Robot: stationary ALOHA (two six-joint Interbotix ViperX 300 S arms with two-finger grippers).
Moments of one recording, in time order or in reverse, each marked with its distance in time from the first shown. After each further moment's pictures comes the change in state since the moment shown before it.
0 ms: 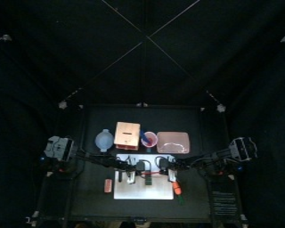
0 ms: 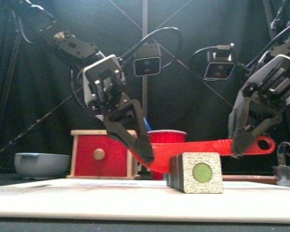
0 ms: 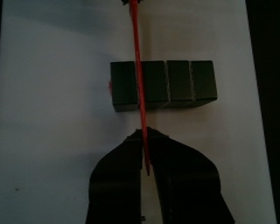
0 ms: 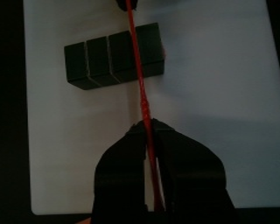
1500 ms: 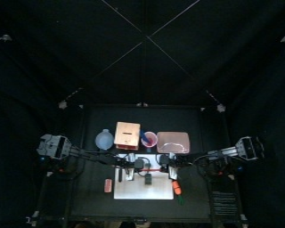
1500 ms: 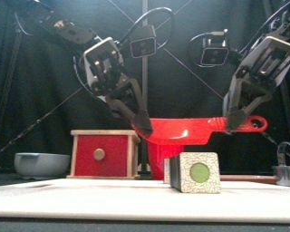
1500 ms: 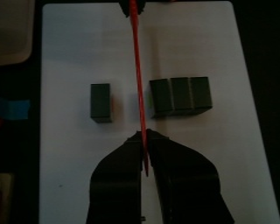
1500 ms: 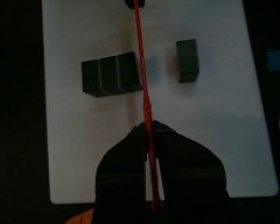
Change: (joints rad) left arm 0.018 -0.110 0.002 0.112 0.044 -0.008; right arm -0.031 -0.120 -0.049 -0.006 0.129 0.003
